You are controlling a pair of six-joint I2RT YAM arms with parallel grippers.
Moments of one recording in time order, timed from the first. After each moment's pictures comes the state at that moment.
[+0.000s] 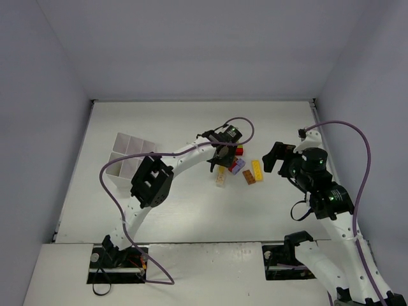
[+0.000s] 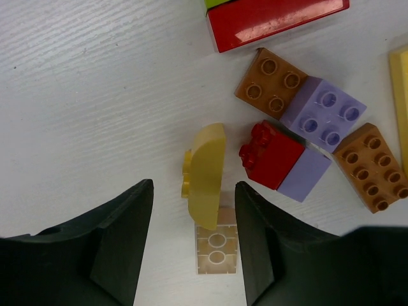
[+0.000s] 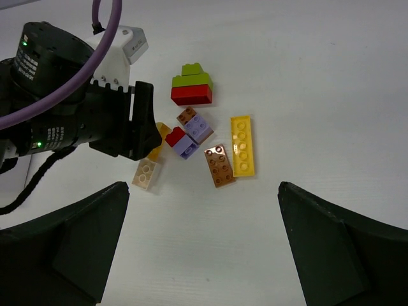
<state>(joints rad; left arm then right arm) -0.84 2.26 1.97 -0.81 -0.18 -0.48 0.25 0.72 0.87 -0.60 0.04 0.35</state>
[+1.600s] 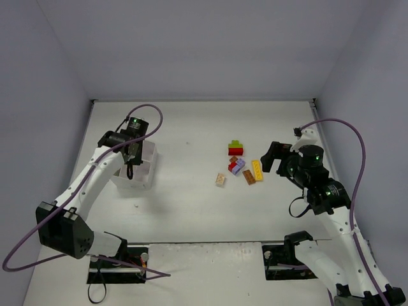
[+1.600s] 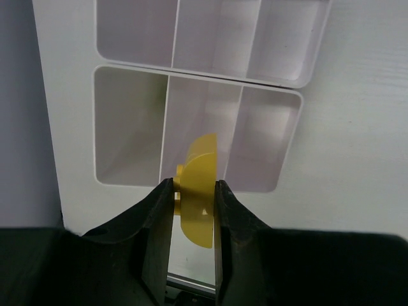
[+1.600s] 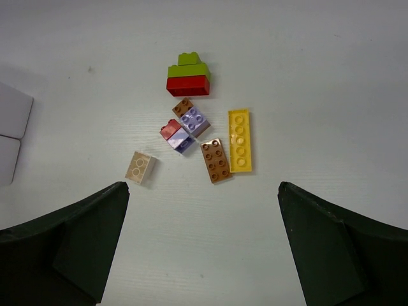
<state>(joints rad) -0.36 1.37 1.29 -1.01 -0.43 -0.24 0.25 0.77 0.87 -0.60 0.03 0.32</state>
